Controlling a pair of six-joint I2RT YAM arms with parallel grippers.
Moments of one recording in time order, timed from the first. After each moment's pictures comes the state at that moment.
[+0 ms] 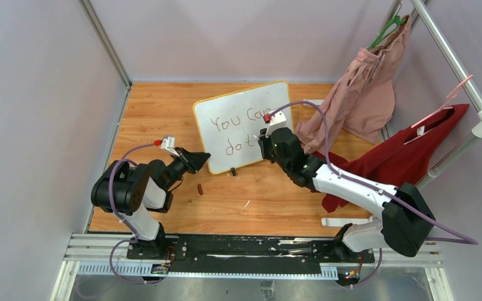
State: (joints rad) left arm -0.13 1.65 0.14 1.52 0.51 -0.73; right arm 0.82 1.32 0.86 0.11 0.34 0.19
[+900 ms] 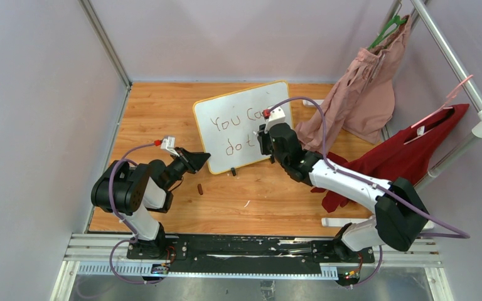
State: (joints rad) left arm -0.13 1.65 0.14 1.52 0.51 -0.73; right arm 0.79 1.39 0.90 0.13 0.34 0.19
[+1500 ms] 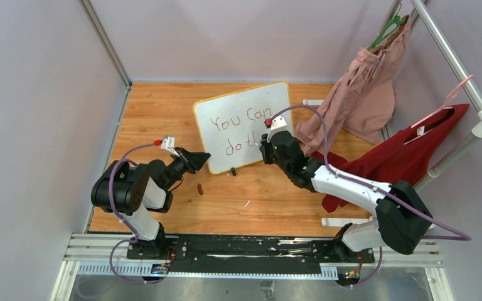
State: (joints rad) left arm -0.13 1.65 0.14 1.52 0.51 -0.73; right arm 0.79 1.36 0.81 0.12 0.29 0.22
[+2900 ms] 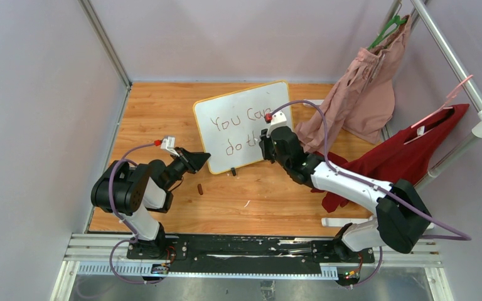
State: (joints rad) left arm -0.13 1.65 0.14 1.52 0.51 -0.73; right arm 0.78 1.37 0.86 0.10 0.30 0.22
